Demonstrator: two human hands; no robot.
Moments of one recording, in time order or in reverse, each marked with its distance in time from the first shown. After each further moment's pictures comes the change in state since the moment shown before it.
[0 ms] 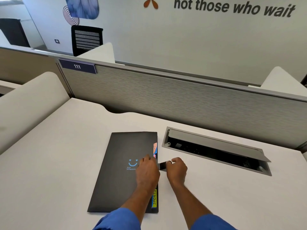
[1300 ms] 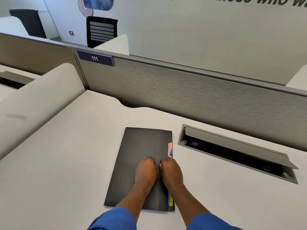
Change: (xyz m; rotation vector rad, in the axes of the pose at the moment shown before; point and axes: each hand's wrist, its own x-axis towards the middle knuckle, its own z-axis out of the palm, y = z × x) left_hand 0.006 -0.070 -0.011 -0.216 -0.020 -0.079; right_hand -0.030 -0.003 0.063 -0.595 -0.204 -0.669
